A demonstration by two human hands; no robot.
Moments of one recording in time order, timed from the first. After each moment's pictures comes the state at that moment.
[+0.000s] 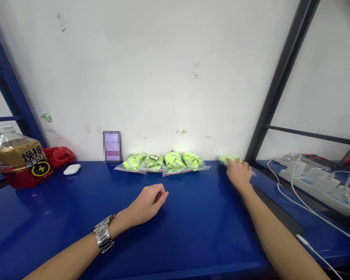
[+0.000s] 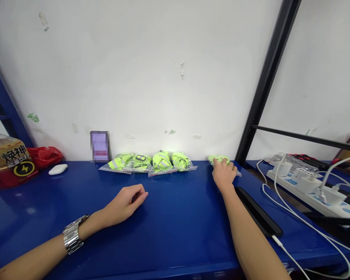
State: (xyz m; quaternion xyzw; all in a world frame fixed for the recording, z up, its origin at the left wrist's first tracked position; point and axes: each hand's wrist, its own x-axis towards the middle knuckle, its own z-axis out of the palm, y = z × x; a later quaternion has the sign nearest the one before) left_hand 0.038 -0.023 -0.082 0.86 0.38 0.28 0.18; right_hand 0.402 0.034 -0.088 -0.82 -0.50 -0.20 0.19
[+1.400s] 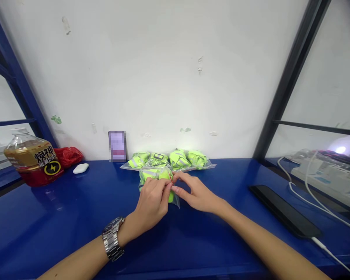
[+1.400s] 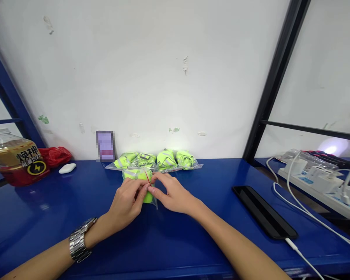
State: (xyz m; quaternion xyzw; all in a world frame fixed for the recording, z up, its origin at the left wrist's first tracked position) left_hand 0.049 -0.041 -0.076 0.83 0.38 0.39 -0.09; right_hand 0.238 -0.031 -0.063 -0.28 -0.85 0.23 0.38
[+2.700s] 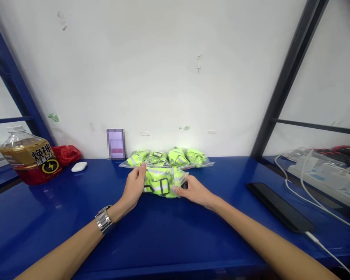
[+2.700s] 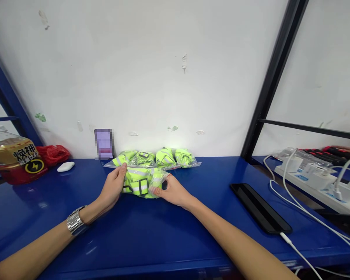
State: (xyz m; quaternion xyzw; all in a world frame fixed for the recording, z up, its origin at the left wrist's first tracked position) left_hand 0.014 0.013 -0.092 0.57 0.51 0.58 0.28; right_hand 0.237 -0.020 -0.082 -0.31 -0.74 0.44 0.41
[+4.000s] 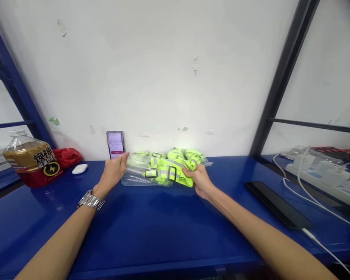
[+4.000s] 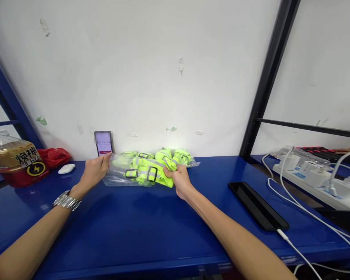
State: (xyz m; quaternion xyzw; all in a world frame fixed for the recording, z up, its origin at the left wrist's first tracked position) left_hand -0.062 0.055 -0.052 0.72 0.58 0.37 -0.11; right_hand 0.235 -0.004 -0.073 -0.36 -0.41 0.56 0.62
